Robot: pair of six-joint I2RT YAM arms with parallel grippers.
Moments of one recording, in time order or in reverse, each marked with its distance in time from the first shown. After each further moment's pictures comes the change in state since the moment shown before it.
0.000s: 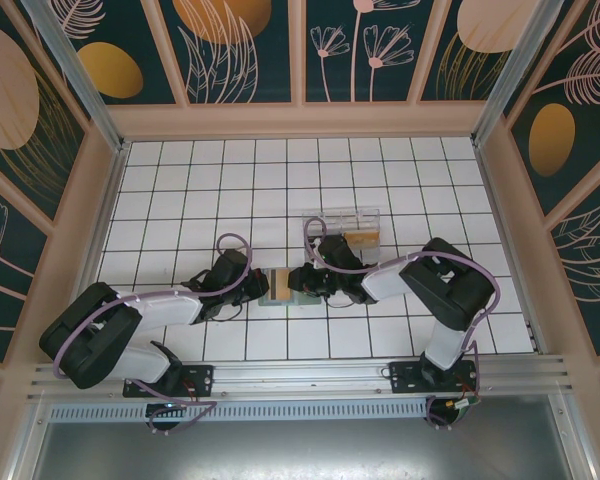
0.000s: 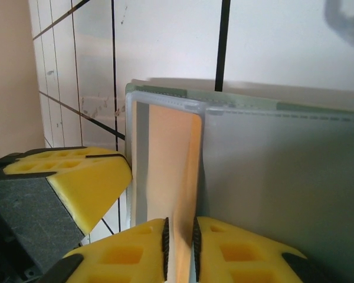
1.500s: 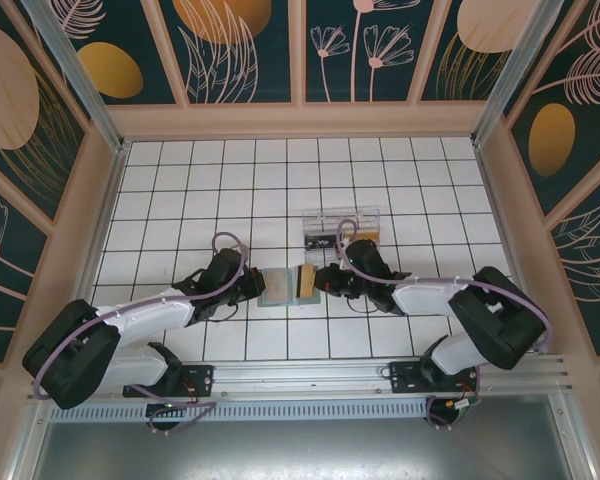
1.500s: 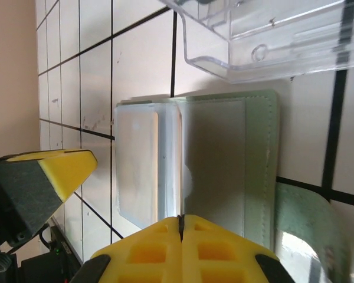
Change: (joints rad) left arm -0.006 -0.130 0.023 -0.154 -0.037 0.024; right arm -0.086 -0.355 -0.176 -0.159 0.100 -0.065
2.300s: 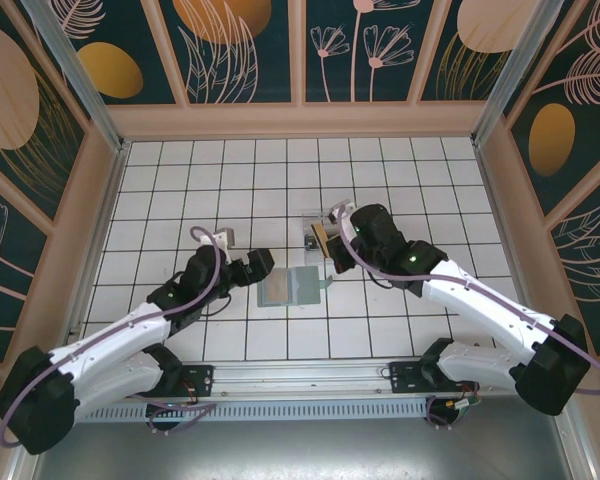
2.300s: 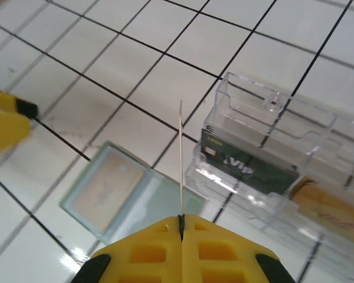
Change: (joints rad) left arm 0.000 -0.324 0.012 -0.033 -0.113 0.031; right arm 0.069 -0.286 0.460 -0.769 0.380 -0.821
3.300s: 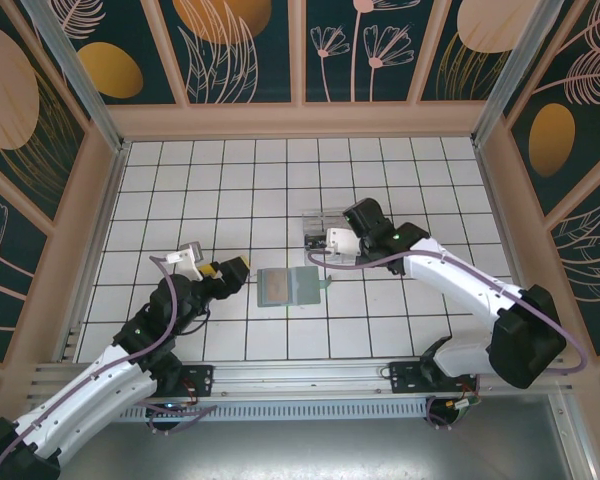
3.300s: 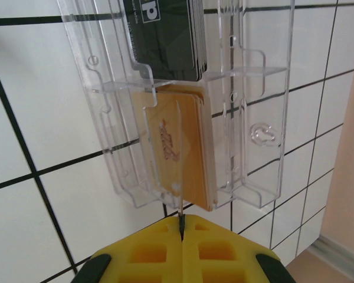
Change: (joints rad) left arm 0.000 -0.463 -0.152 -0.109 -0.129 0.034; right arm -0.111 0.198 0.061 -0.187 0.308 -1.097
